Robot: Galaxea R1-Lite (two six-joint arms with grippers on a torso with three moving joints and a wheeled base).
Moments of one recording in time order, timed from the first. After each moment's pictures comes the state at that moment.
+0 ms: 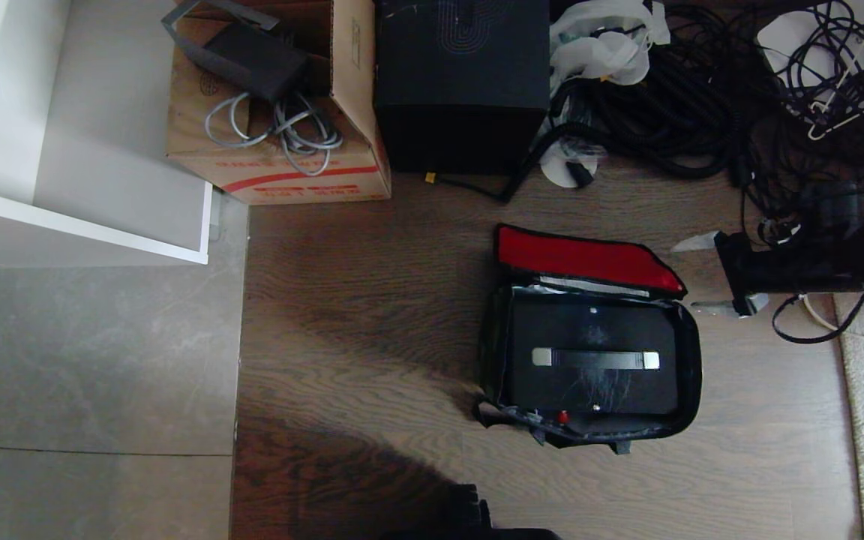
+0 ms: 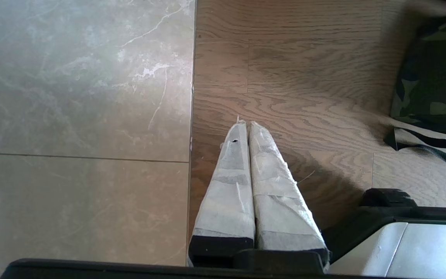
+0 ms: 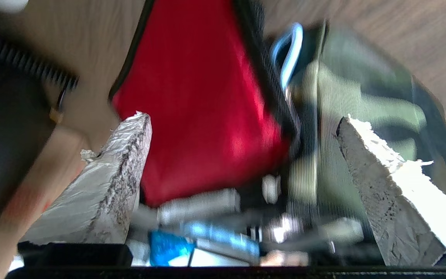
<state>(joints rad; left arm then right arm) 0.00 0.00 0.00 0.00 0.00 0.00 -0.24 2.10 -1.46 -0.02 0.56 0.98</state>
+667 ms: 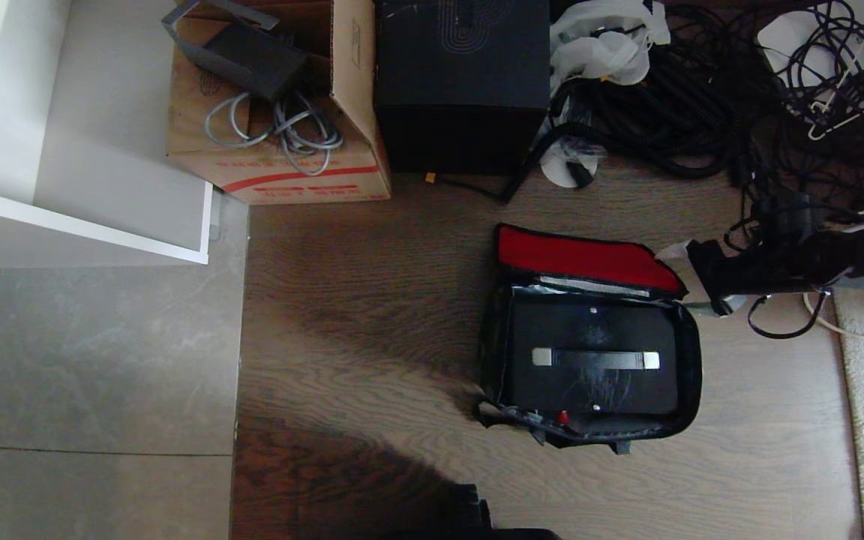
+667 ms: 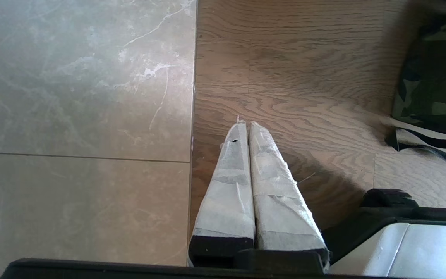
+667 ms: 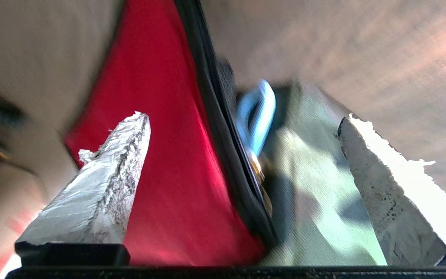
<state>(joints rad) 0.00 0.00 0.00 0.00 0.00 0.00 -0.21 2.23 -1.58 -0.01 0.42 0.90</state>
